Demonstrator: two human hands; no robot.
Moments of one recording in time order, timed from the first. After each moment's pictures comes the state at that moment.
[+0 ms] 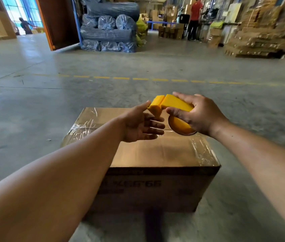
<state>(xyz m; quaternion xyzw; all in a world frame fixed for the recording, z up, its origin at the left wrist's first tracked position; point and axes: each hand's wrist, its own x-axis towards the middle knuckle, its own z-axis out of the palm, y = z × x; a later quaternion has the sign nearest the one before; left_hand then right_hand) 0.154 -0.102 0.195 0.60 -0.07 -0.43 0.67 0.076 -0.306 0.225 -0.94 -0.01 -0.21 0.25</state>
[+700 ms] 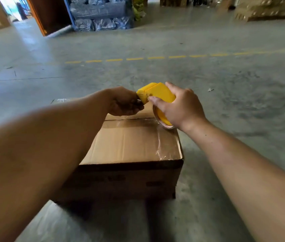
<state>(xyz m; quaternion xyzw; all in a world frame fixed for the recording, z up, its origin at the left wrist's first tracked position) 0.196 -0.212 0.200 0.74 0.00 -0.35 0.57 0.075 -0.364 0.197 -0.91 0.11 -0.20 0.34</state>
